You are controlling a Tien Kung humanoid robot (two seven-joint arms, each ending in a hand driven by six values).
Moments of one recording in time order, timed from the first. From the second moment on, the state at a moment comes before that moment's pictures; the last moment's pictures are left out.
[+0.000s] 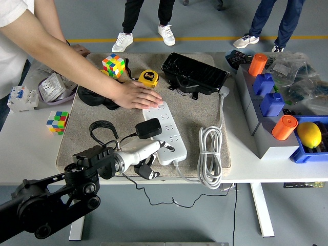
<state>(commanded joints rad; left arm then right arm) -0.47 0.27 -0.59 -1.49 1.80 -0.15 0.42 -0.01 -0.29 0.77 0.37 -0.39 -0.13 0.20</state>
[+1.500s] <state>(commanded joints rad) -0.49 0.19 -0.68 -1.23 1.98 0.25 0.20 -0.01 -0.29 0.76 0.38 -0.39 -0.13 0.19</state>
